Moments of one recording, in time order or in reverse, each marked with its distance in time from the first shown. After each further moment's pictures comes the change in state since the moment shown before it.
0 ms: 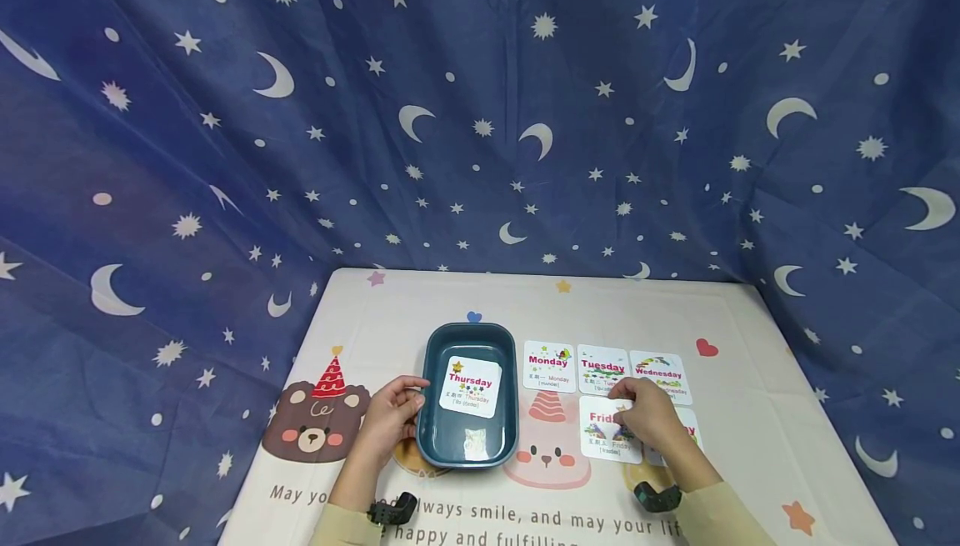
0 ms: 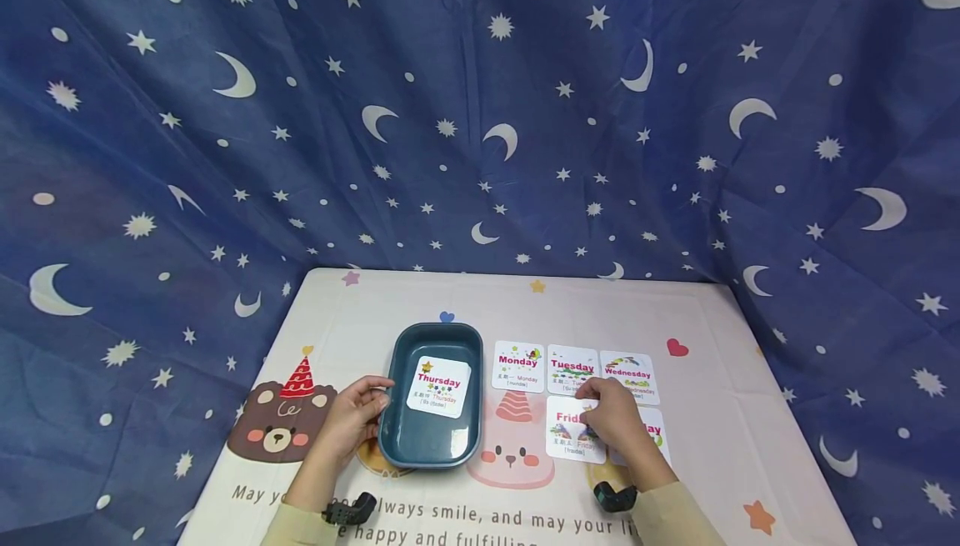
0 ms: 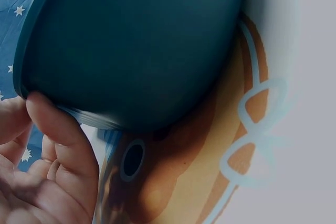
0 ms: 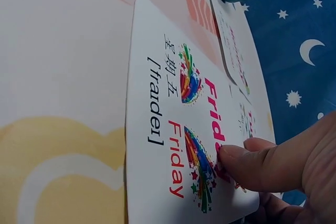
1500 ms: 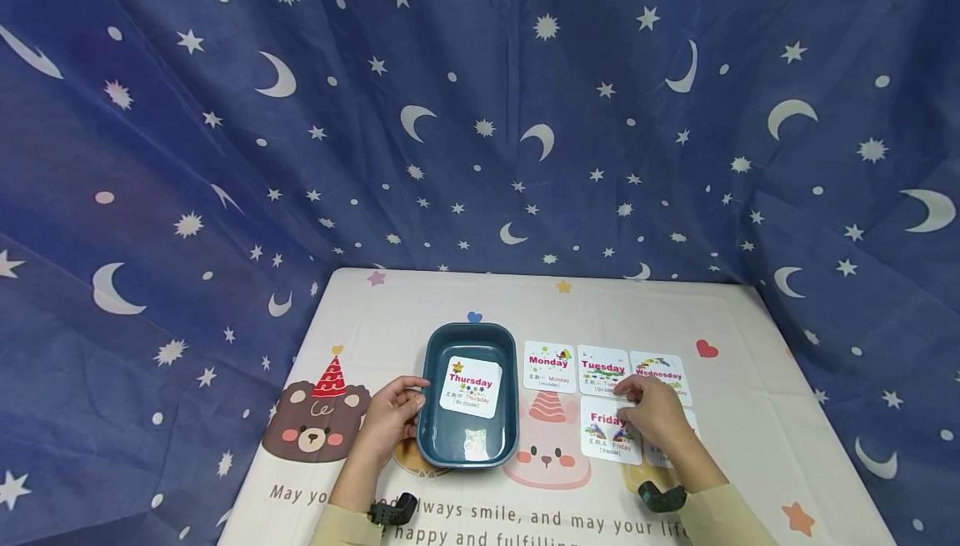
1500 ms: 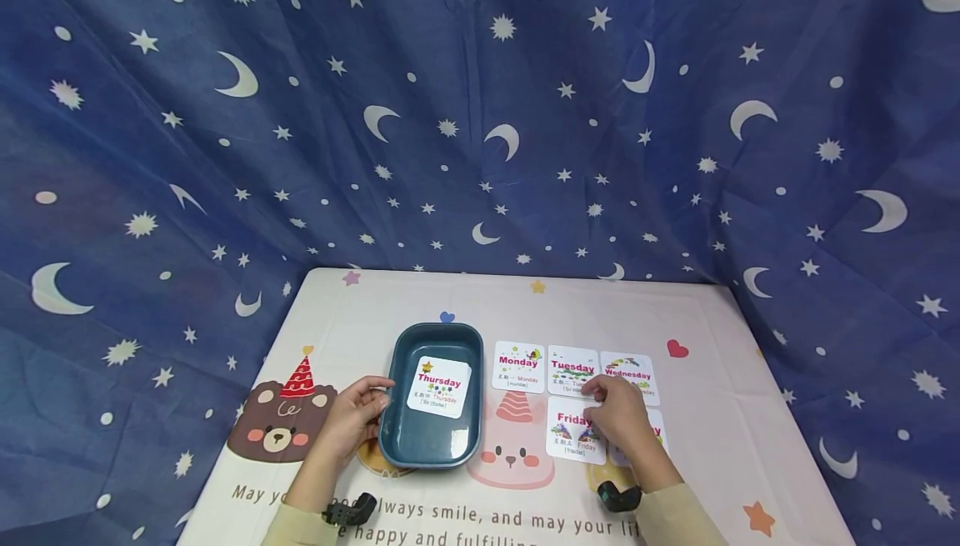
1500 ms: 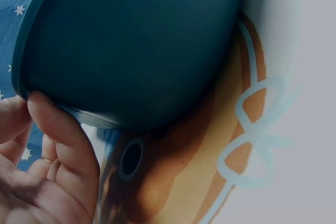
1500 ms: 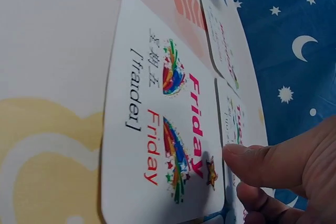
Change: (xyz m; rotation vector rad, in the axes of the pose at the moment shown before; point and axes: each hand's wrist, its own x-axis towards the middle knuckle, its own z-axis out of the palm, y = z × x) left_hand -0.001 0.001 0.000 -0.008 0.002 0.005; right_hand 0.001 -0.001 -0.008 -0.028 0.052 0.028
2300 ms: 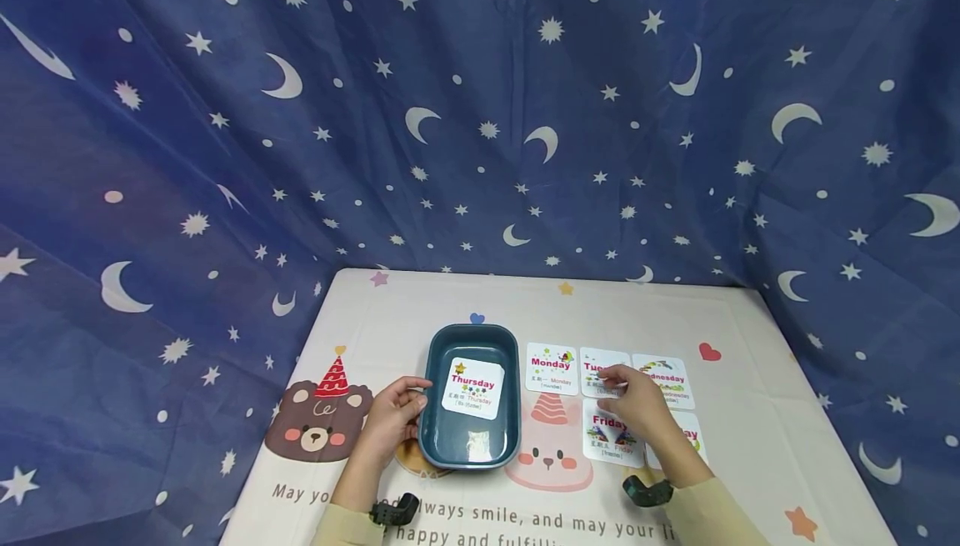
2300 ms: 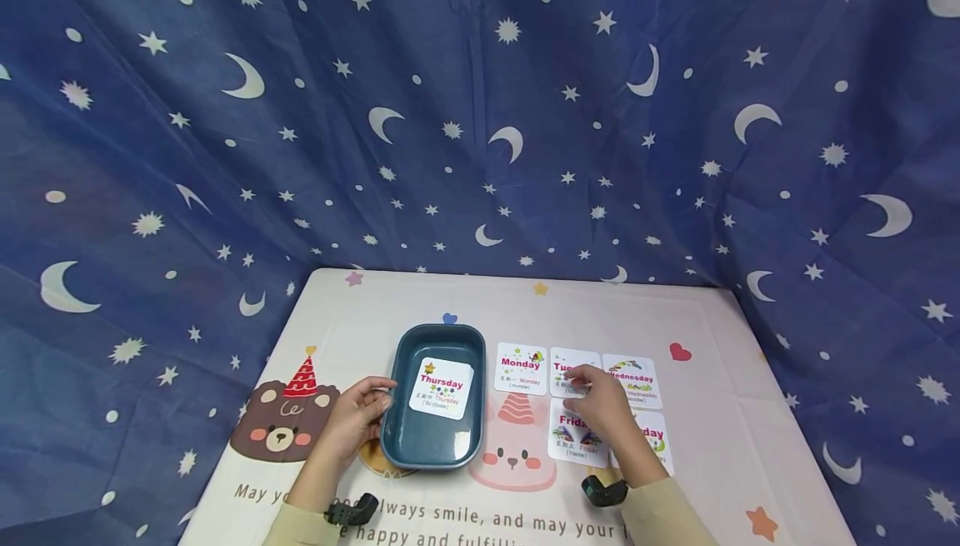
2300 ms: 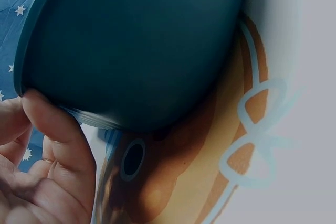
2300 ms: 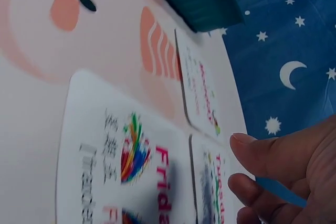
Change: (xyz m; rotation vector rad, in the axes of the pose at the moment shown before) left_hand 0.000 -0.003 -0.001 0.036 0.004 0.006; right_hand 0.002 -0.031 0.009 0.086 -0.015 -0.030
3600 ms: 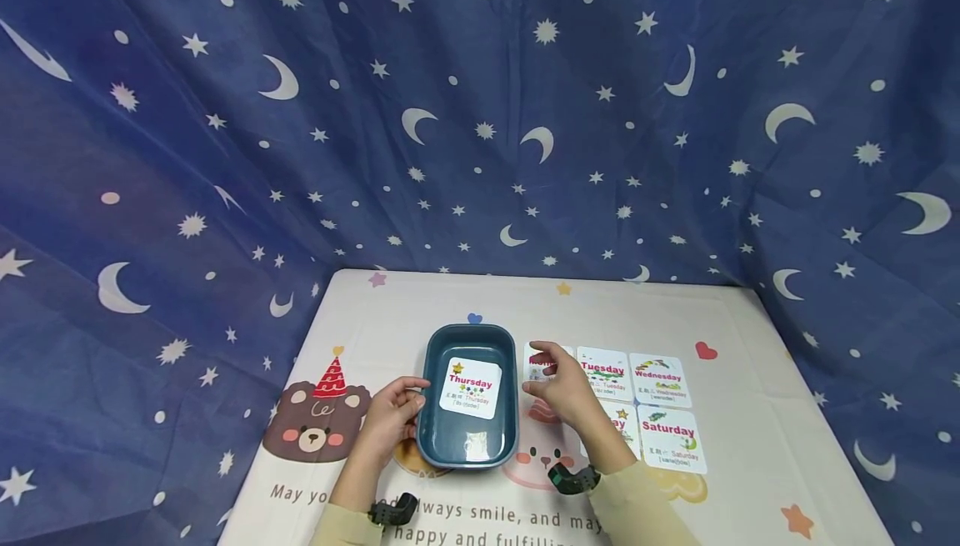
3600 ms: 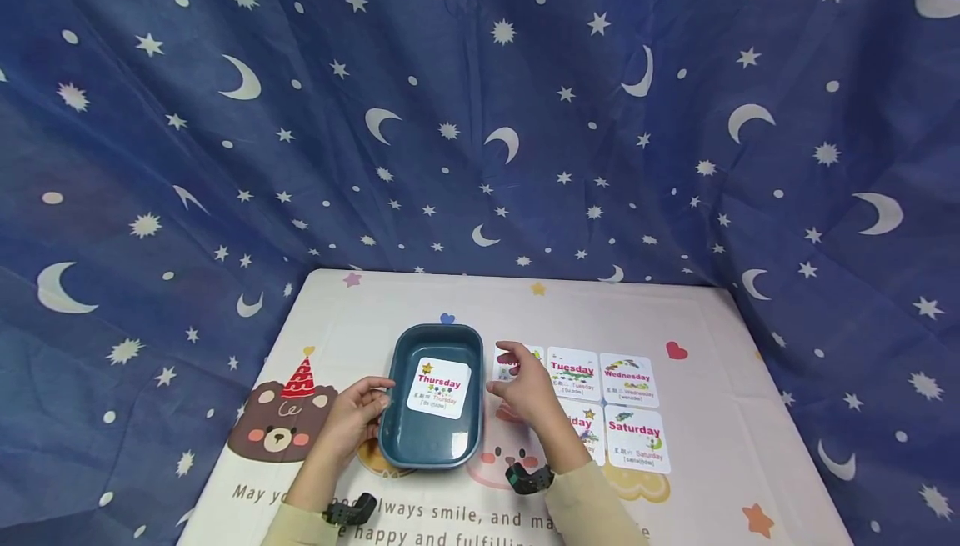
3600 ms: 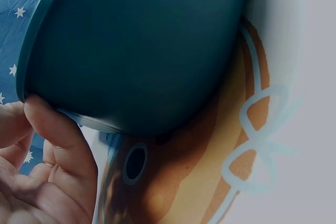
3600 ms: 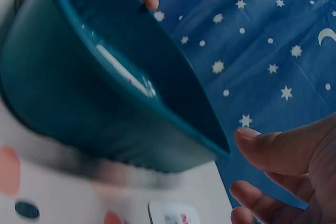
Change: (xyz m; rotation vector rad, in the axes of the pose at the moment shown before) left_hand 0.000 0.002 0.002 -0.004 0.018 -0.006; right_hand -0.001 -0.099 0.055 0.292 -0.034 -0.099
